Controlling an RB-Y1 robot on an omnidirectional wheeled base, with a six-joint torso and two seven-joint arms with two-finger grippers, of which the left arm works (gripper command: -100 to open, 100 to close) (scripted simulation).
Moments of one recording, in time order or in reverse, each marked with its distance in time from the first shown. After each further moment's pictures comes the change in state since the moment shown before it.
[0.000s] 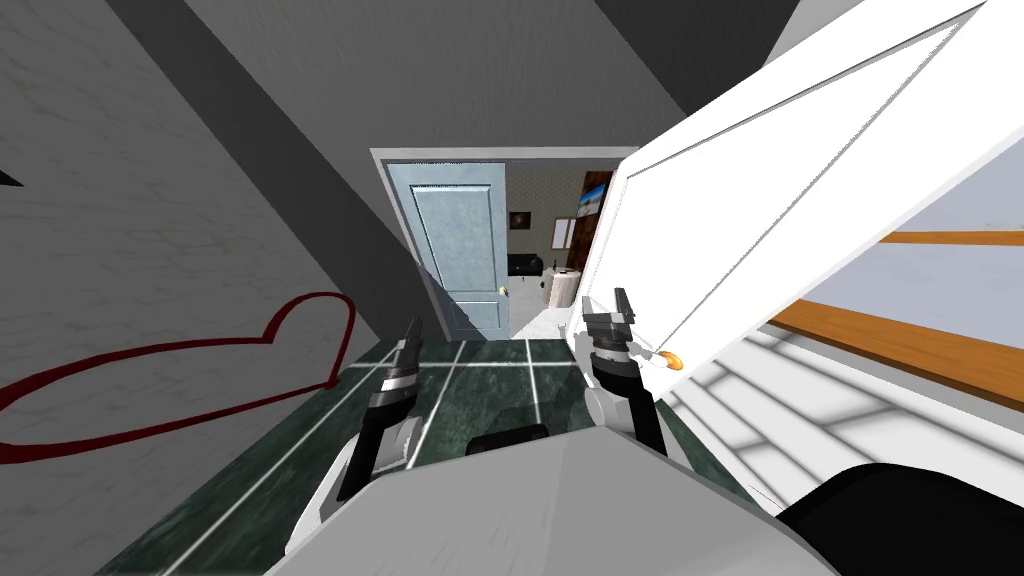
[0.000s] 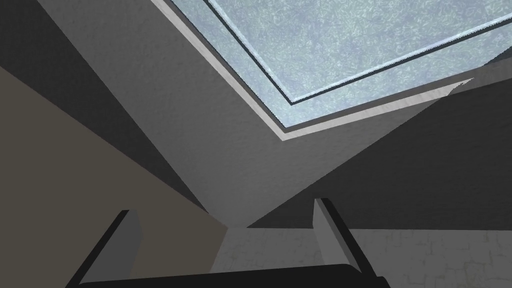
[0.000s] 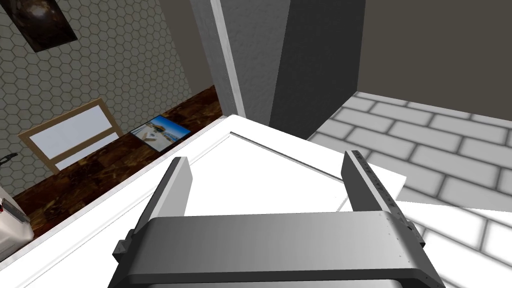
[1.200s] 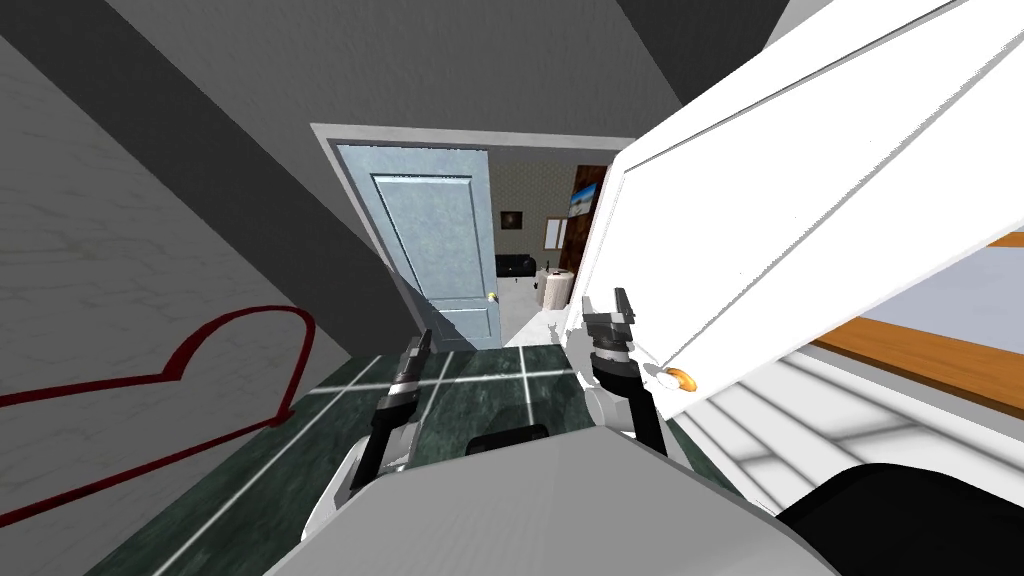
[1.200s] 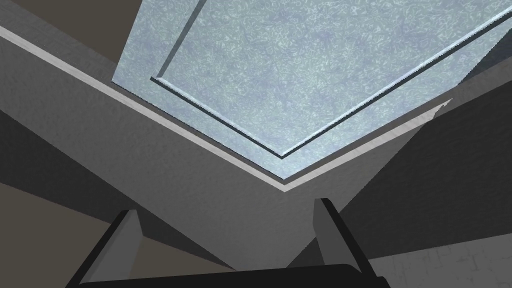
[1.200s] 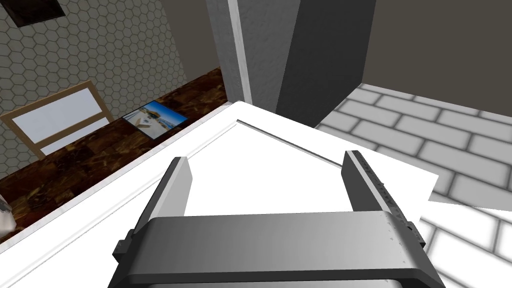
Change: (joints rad) arm -0.056 0.013 0.062 0.242 -0.056 -0.053 -0.197
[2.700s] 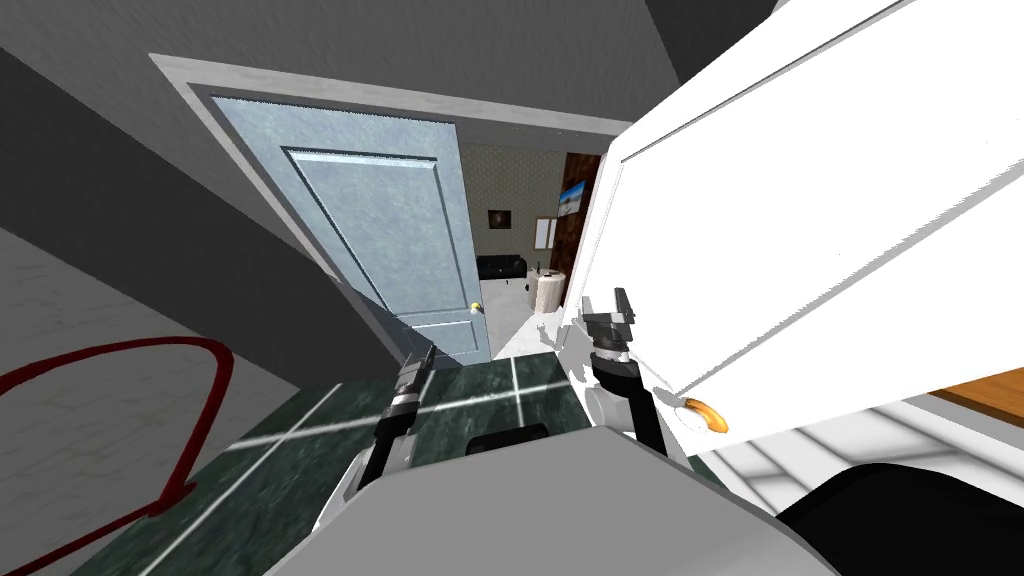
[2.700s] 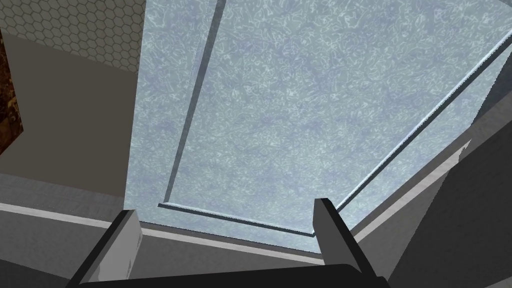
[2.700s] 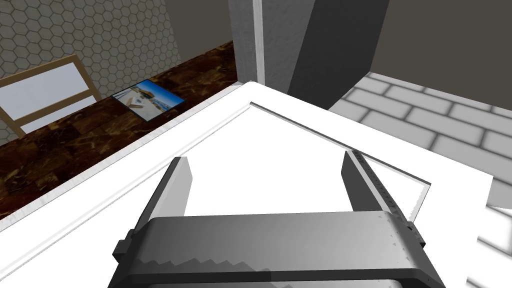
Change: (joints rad) arm -0.076 0.004 0.087 0.322 -0.072 -0.069 -0.258
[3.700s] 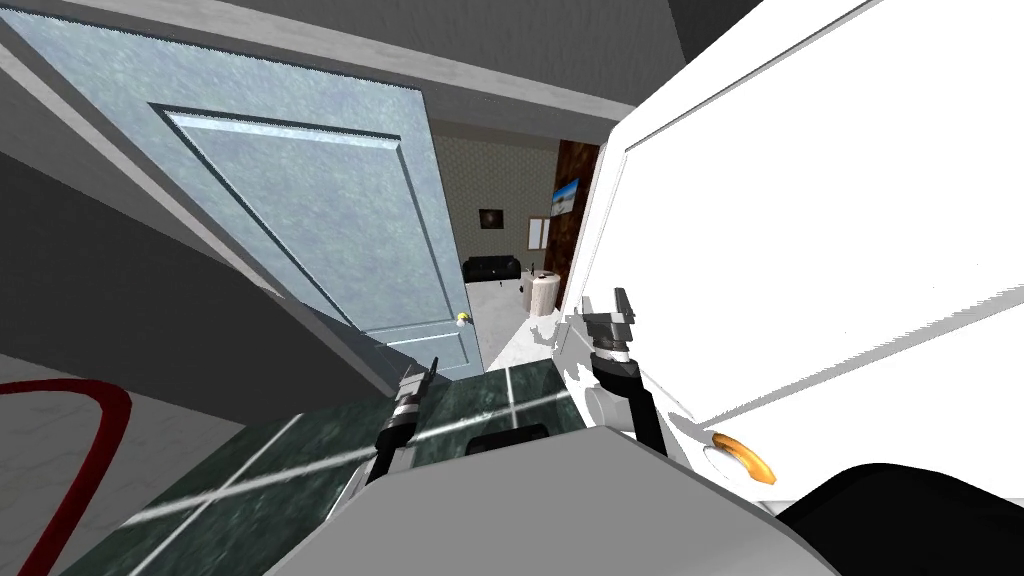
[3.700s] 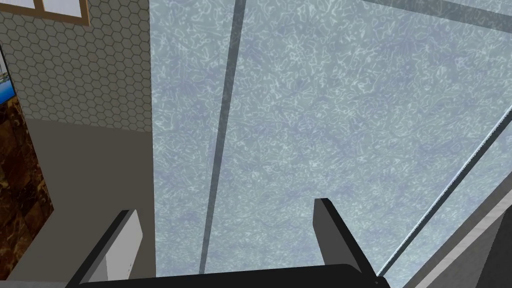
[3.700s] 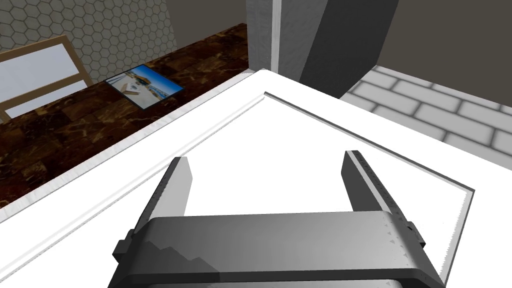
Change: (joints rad) arm -0.049 -0.009 0.057 0.221 -0.049 -0.053 -0.176
